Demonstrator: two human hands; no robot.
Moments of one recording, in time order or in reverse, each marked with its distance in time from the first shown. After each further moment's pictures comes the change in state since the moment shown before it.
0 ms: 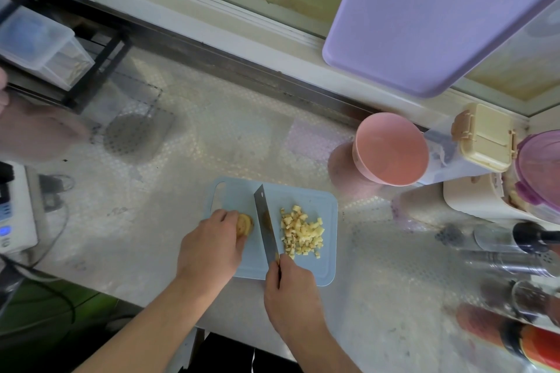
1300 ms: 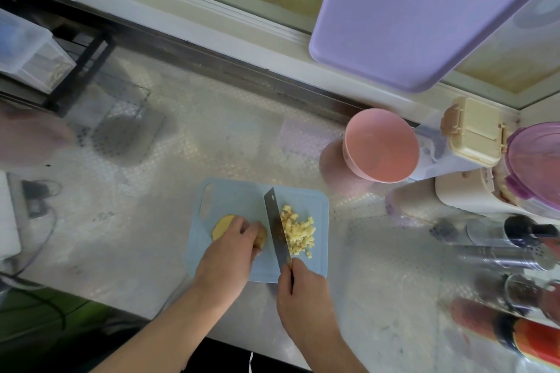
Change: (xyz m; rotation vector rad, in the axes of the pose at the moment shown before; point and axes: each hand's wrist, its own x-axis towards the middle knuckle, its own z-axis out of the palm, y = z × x) left_hand 0.000 0.022 0.042 -0.141 -0.123 0.165; right_hand -0.001 0.029 -0.020 -0.019 0.027 0.023
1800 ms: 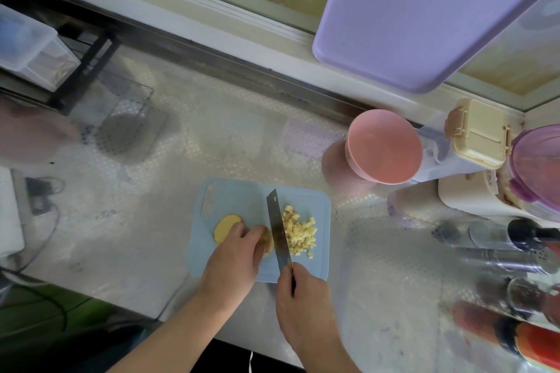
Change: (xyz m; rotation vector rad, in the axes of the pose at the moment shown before) left_hand -0.004 0.000 0.020 -0.179 0.136 -0.029; right_hand -0.007 -0.003 0.002 0.098 0.031 0.025
